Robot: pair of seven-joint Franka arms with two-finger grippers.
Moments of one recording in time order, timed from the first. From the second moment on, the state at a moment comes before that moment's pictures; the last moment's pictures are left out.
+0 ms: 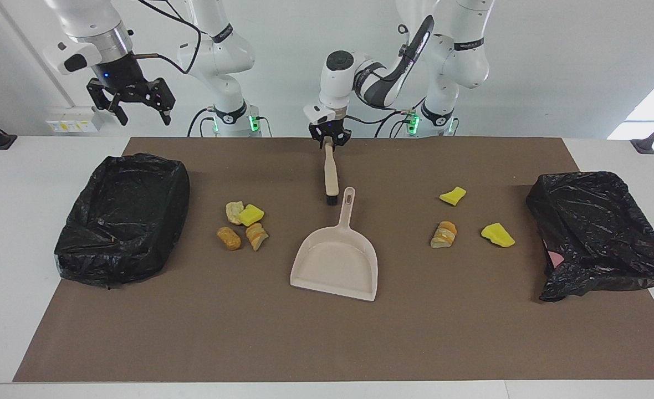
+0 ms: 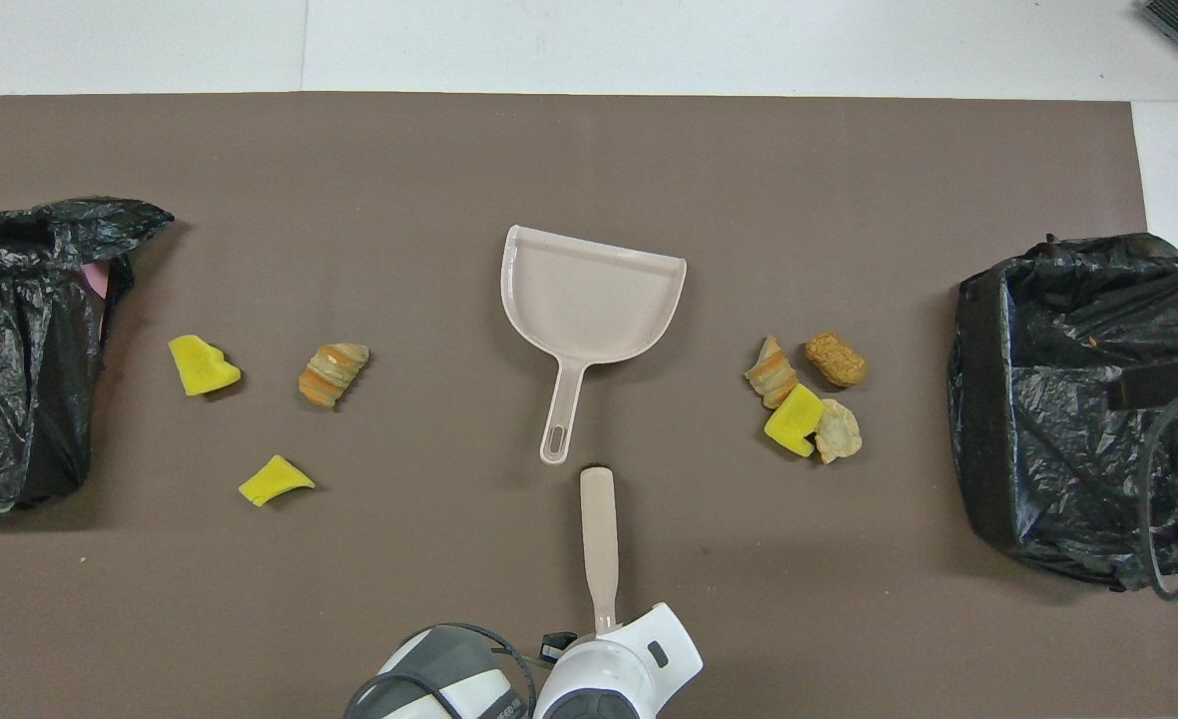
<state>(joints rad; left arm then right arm) -1.02 -0.02 -0.07 -2.38 -0.16 2.40 -0.68 0.13 -0.16 -0.17 -1.67 -0.02 1.52 -0.02</state>
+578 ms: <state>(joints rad) -0.98 -0.05 -0.05 -2.37 -0.16 2.33 -0.71 0.13 -0.16 -0.17 -1.67 -0.02 1.52 -0.02</state>
